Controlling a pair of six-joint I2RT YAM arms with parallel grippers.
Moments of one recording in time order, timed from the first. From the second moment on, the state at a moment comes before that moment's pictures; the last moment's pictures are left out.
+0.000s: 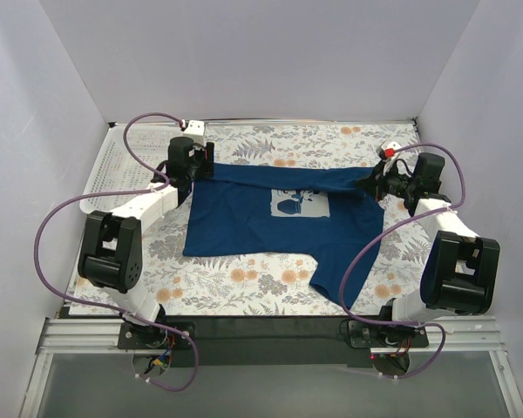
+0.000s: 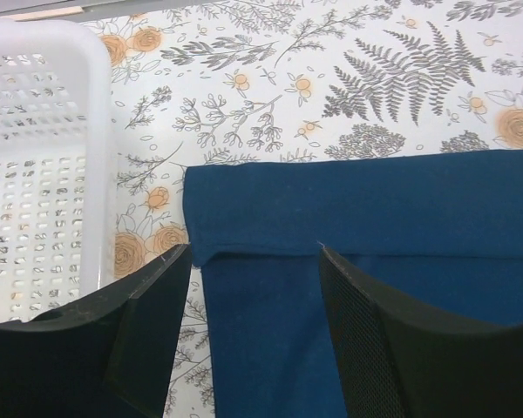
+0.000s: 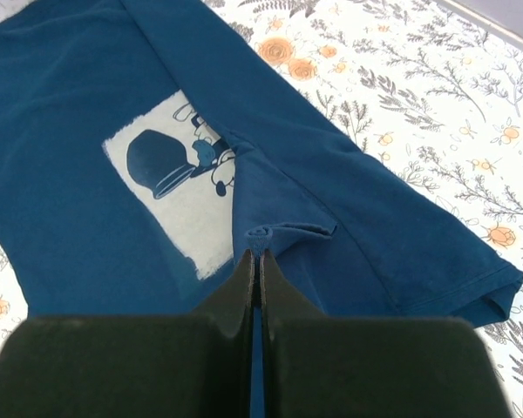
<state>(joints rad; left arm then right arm) -0.26 1.68 1.08 0.17 -0.12 -0.02 -0.17 1.47 0.87 0.07 -1.00 -0.40</state>
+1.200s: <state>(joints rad) -0.26 0.96 0.71 -0.09 -0.04 -0.20 -0.06 1.65 1.06 -0.44 -0.69 -0.44</state>
